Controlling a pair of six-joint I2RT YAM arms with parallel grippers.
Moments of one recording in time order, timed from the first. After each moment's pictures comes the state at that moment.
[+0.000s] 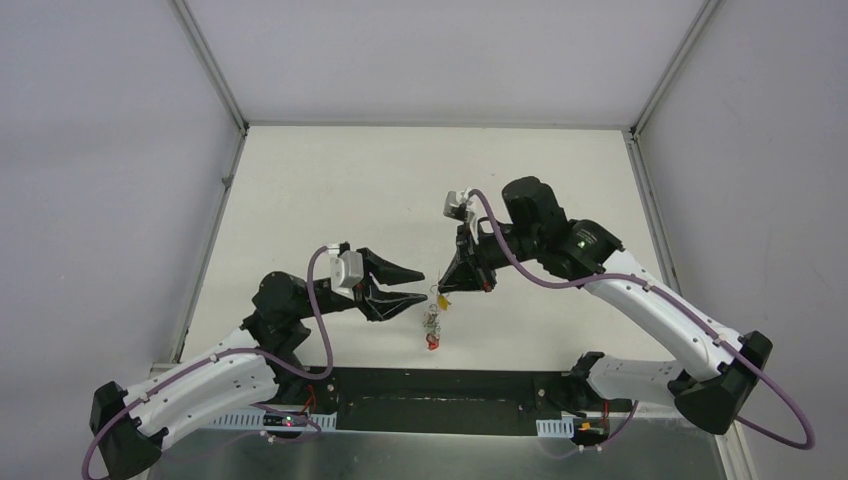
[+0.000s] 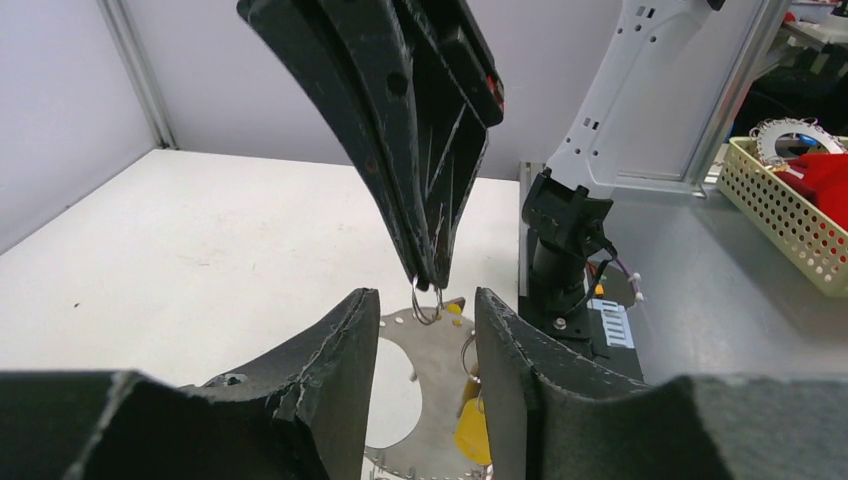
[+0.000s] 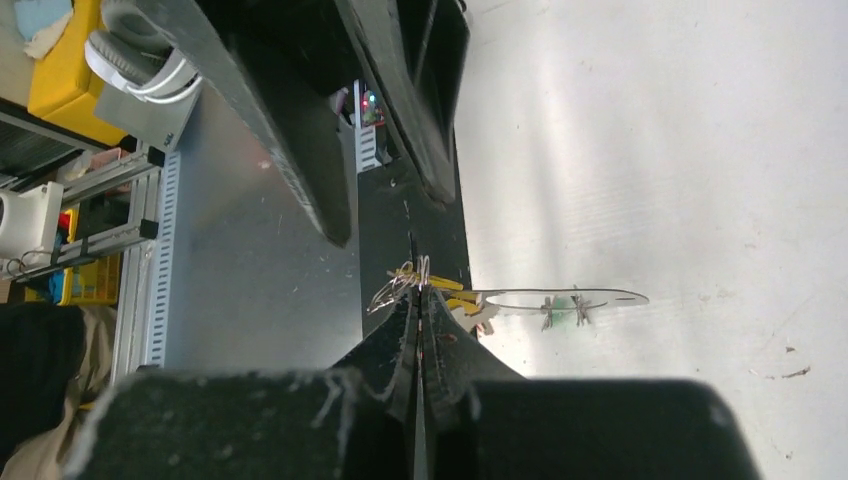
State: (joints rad) left arm -0.86 0.61 0.38 0.63 0.51 -0.23; right arm 0.81 1.15 1.19 -0.62 -0.80 0.01
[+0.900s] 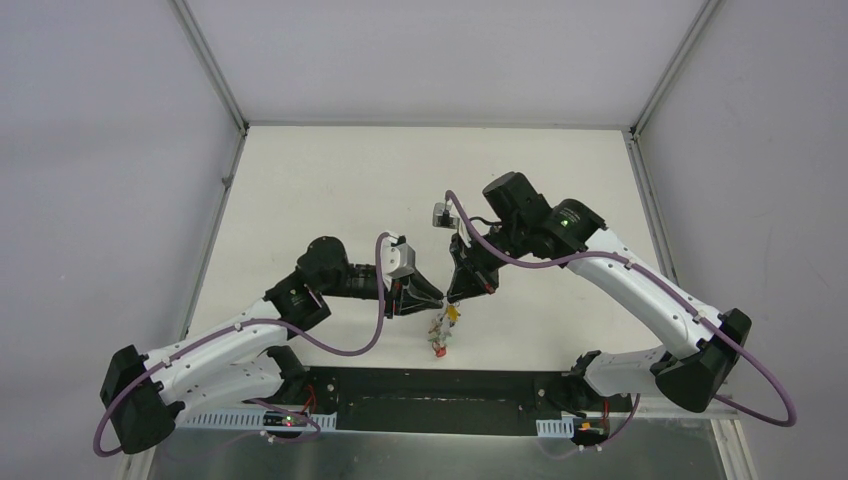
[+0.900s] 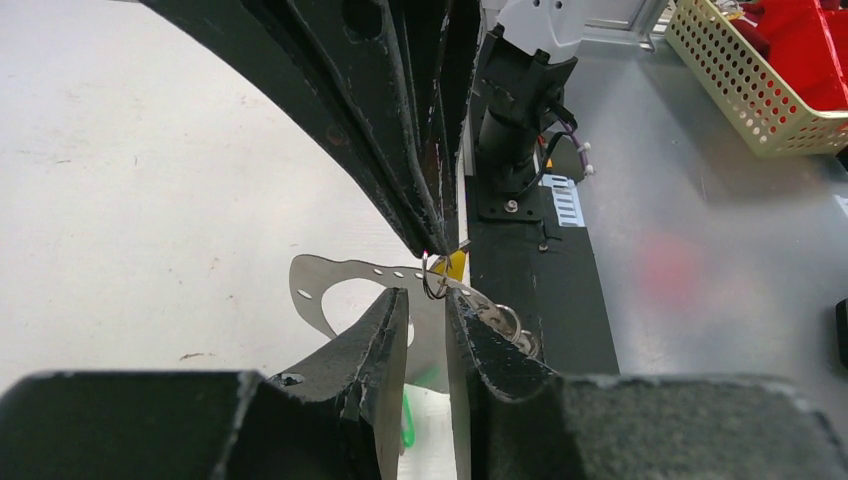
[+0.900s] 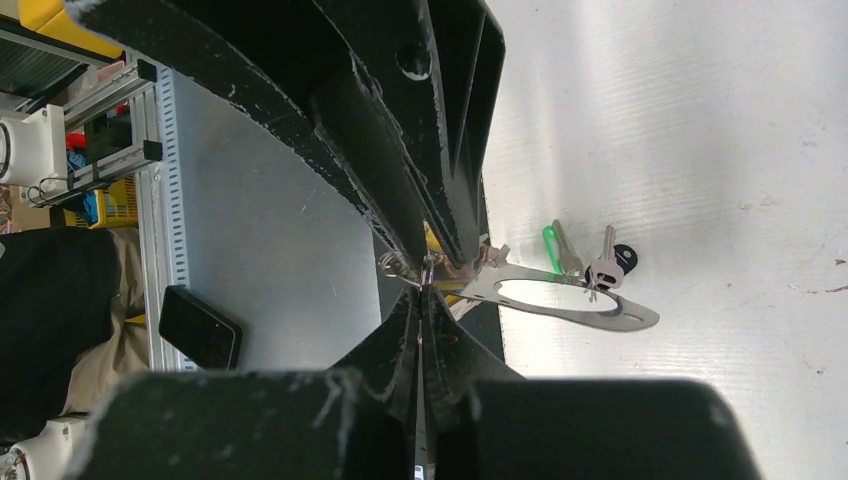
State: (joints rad) left arm -0.86 0.88 0.60 0.29 0.71 -0.11; right arm 0.81 1.30 1.36 -1.00 -0.79 -0.17
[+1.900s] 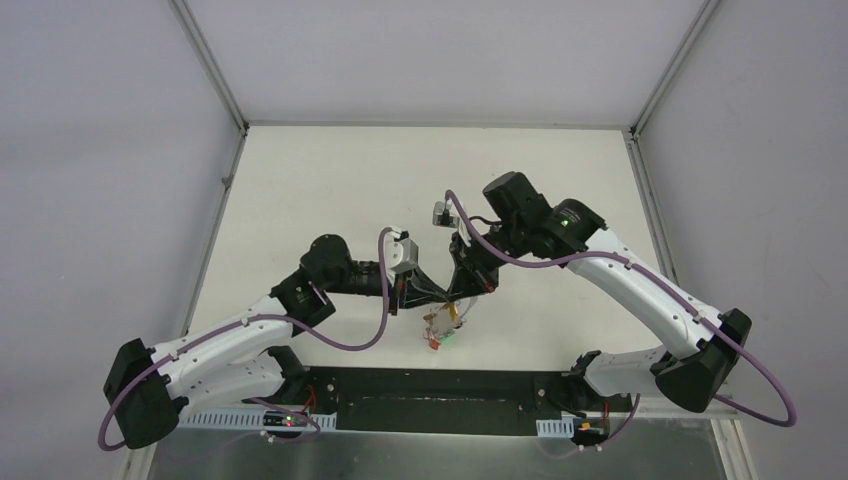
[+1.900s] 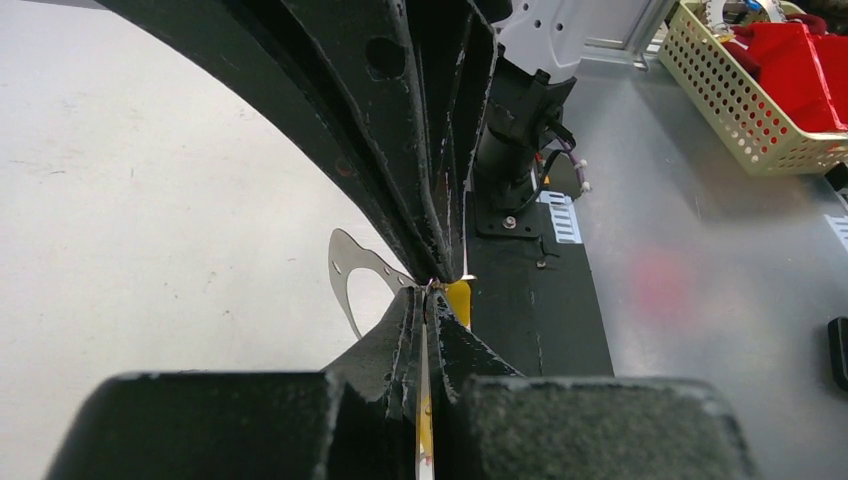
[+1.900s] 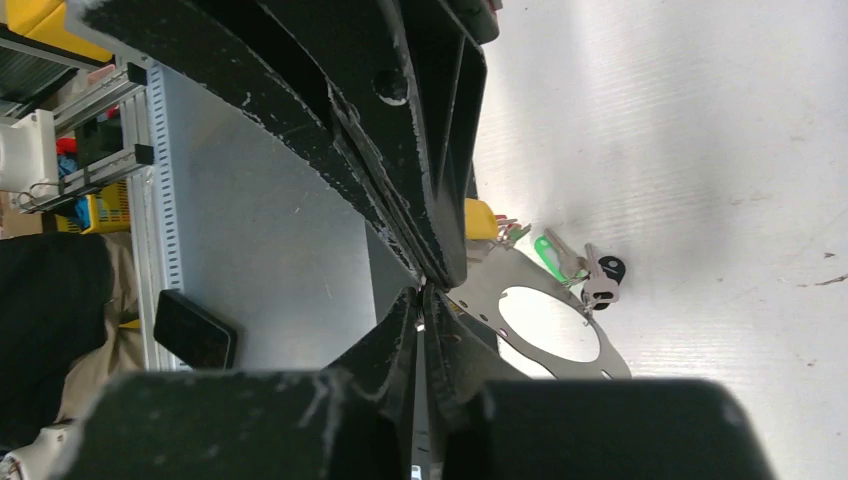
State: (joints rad) left arm -0.86 0.93 0.60 0.37 0.73 -0.16; right arm 0.81 1.30 1.36 -1.00 -0.78 -0.16
